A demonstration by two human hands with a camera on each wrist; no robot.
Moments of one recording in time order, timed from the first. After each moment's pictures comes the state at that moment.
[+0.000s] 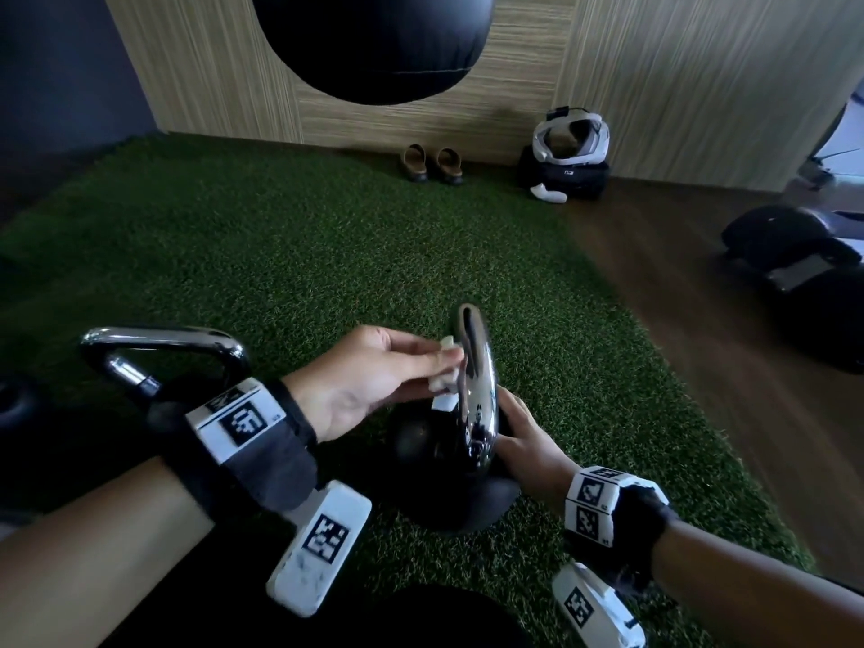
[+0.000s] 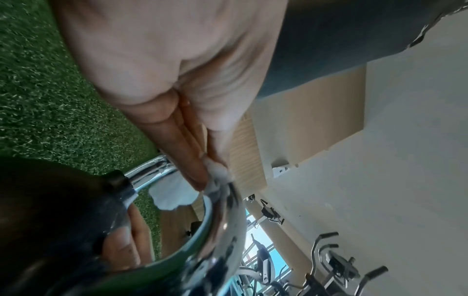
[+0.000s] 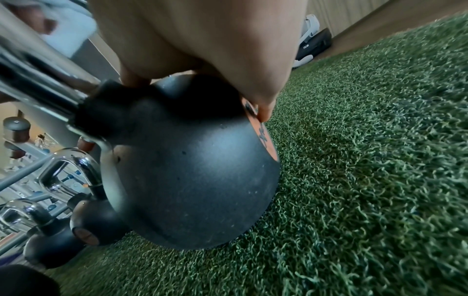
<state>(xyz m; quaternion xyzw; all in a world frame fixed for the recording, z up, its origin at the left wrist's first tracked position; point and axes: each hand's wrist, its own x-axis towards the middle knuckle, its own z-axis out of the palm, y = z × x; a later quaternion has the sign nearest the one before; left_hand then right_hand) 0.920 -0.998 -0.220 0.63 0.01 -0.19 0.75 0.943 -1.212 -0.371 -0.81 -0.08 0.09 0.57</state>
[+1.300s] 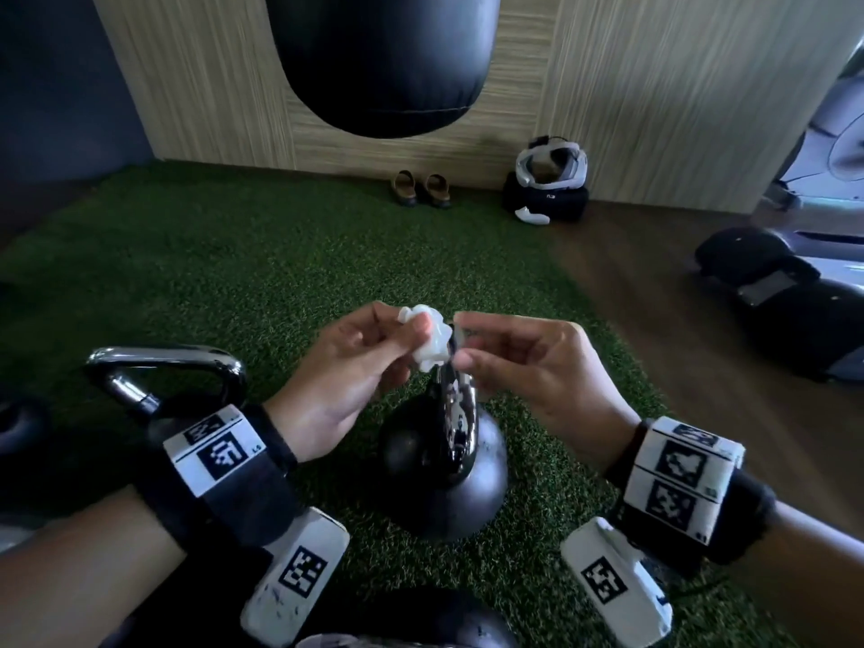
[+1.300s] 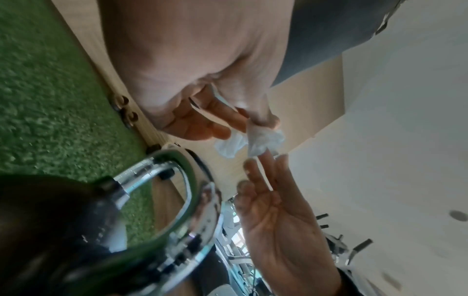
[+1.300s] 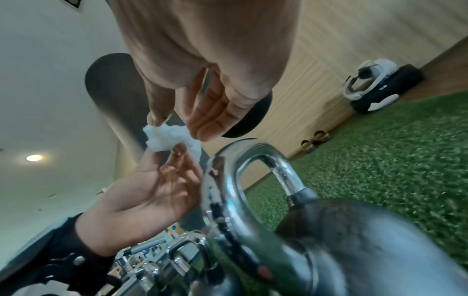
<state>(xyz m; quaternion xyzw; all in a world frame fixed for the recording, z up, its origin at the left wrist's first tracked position) 0.896 -0.997 -0.199 0.63 -0.08 -0.03 0.77 0.892 -1.208 -0.194 -0.73 -0.20 -0.02 0.66</state>
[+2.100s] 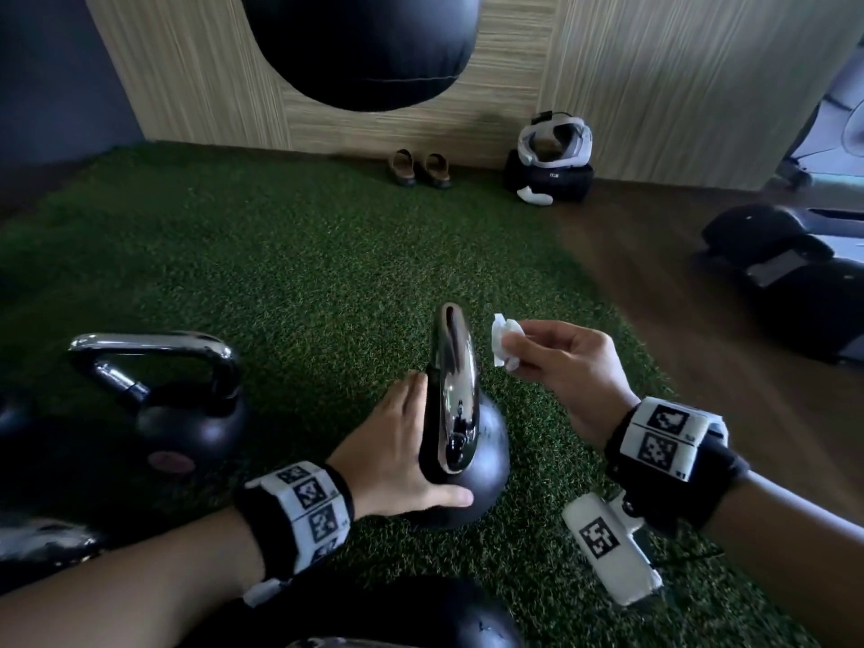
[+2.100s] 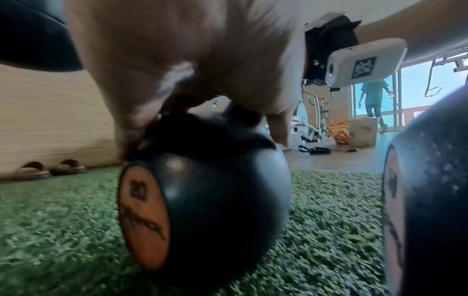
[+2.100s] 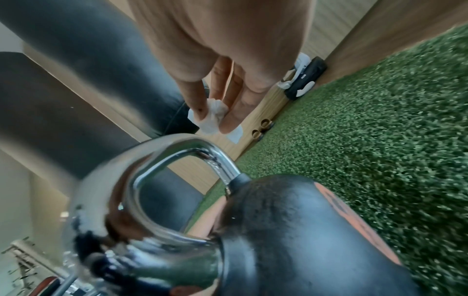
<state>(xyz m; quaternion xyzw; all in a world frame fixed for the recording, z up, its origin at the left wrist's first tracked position) 0.904 -1.013 -0.324 0.95 -0.23 -0.05 0.19 0.941 -1.243 -0.258 -0.69 0.01 -0.04 0.72</state>
